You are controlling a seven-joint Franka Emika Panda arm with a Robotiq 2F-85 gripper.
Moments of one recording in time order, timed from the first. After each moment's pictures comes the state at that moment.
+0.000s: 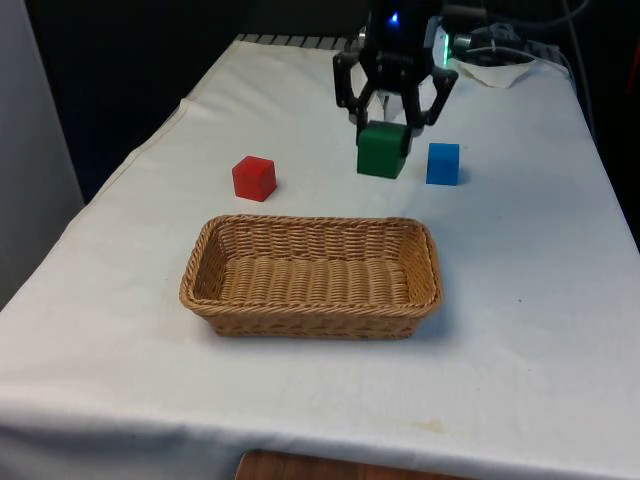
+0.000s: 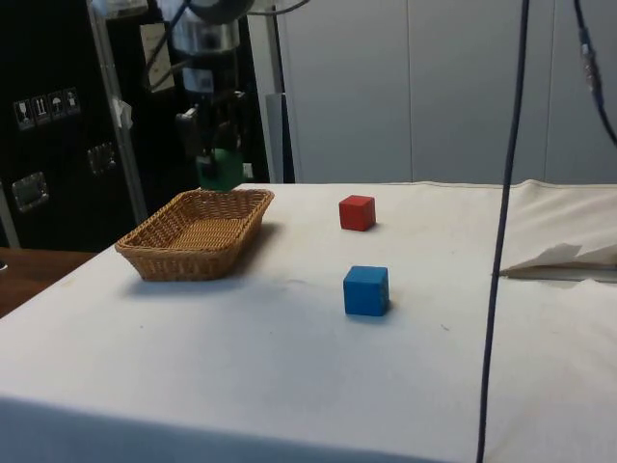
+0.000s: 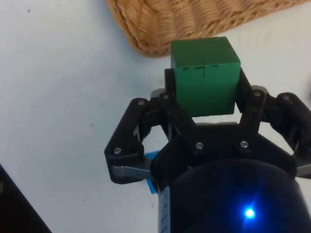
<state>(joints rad) 0.70 0.43 -0.75 -1.93 0.25 2.36 0.03</state>
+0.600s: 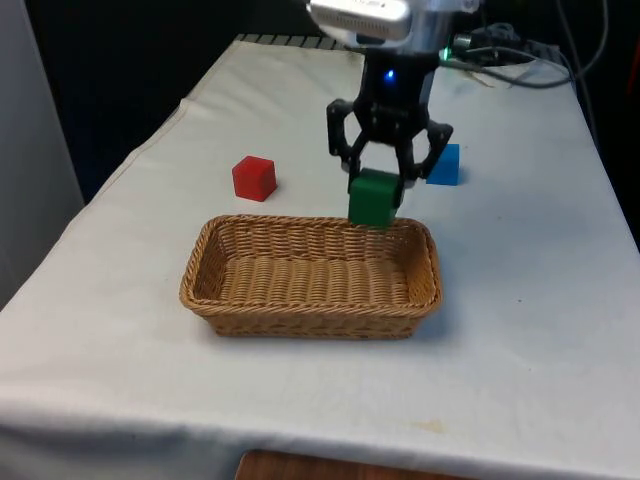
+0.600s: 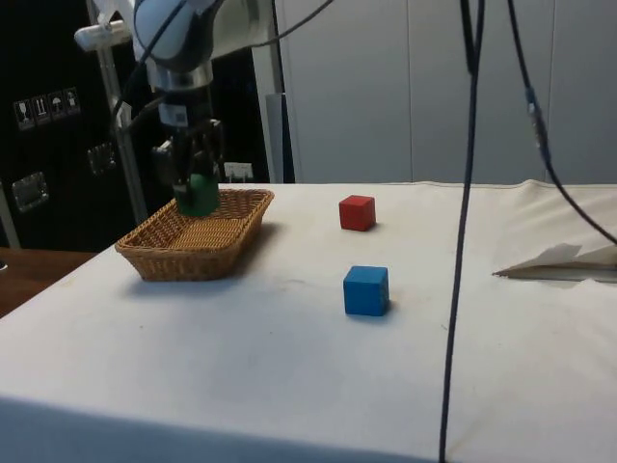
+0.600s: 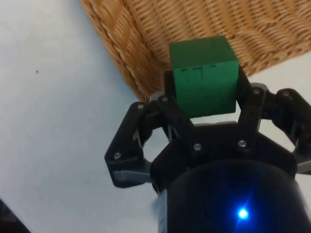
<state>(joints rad) 0.67 0.66 -0.76 -1.75 0.40 2.36 -0.04</state>
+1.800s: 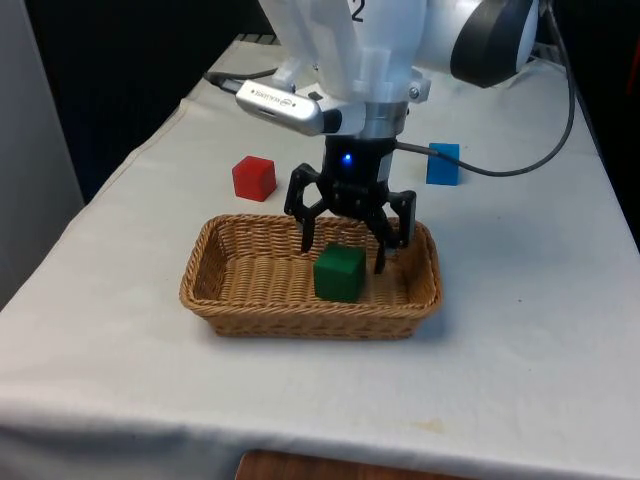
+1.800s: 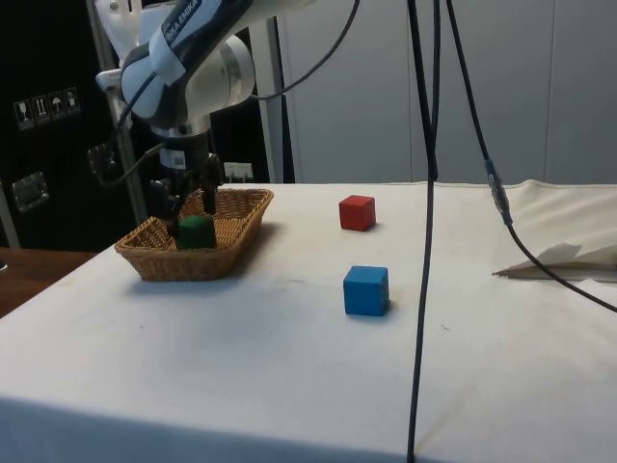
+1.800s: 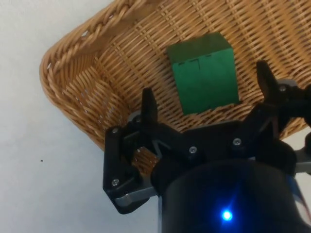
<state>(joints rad) 0.61 0.95 -0.81 -1.56 0.72 2.35 -0.20</state>
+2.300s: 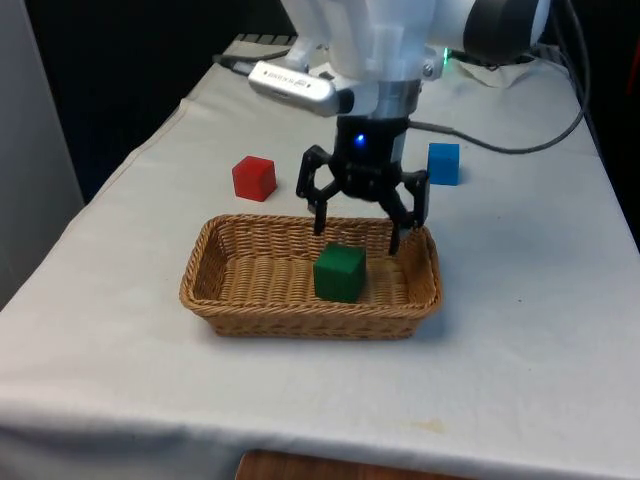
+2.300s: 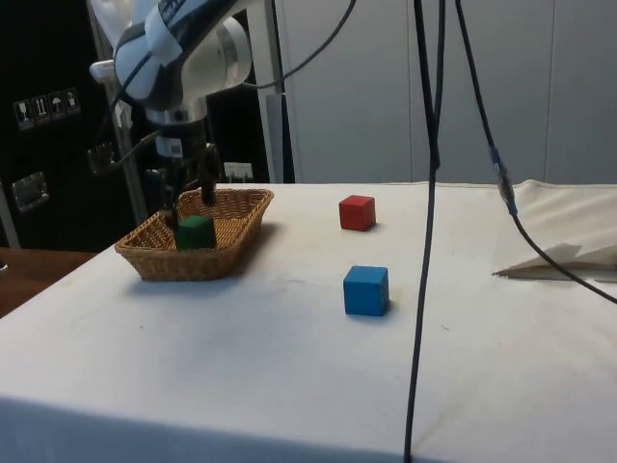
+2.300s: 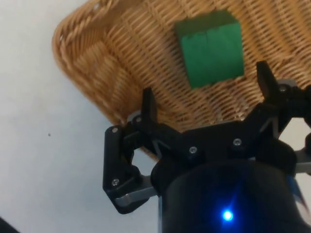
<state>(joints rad) 0.64 0.92 -0.84 -1.57 0.70 2.29 -0.20</state>
